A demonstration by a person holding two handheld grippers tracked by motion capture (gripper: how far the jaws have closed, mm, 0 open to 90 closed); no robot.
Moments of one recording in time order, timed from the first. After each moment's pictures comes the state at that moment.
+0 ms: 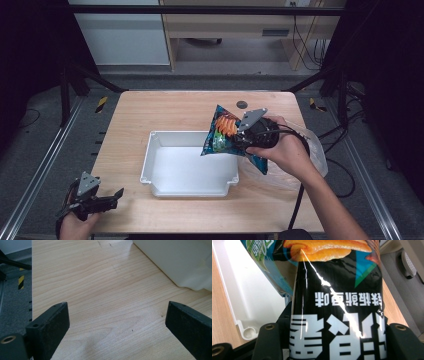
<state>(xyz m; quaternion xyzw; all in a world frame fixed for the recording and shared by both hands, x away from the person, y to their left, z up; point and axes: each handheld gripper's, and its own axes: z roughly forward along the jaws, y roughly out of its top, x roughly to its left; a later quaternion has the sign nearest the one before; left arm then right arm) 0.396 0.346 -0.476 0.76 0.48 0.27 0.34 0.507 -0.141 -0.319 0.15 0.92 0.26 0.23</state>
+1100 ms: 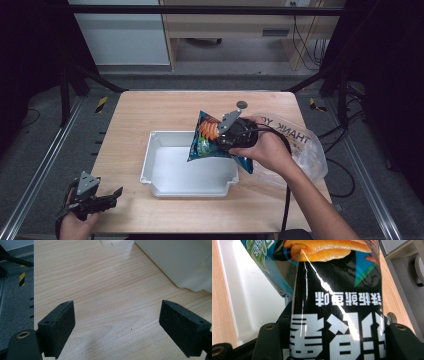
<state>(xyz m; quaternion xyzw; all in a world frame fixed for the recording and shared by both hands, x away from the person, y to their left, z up) 0.395 0.345 -0.473 0.76 0.49 0.27 0.33 0.519 -0.095 -0.332 0.11 0.94 0.24 0.21</state>
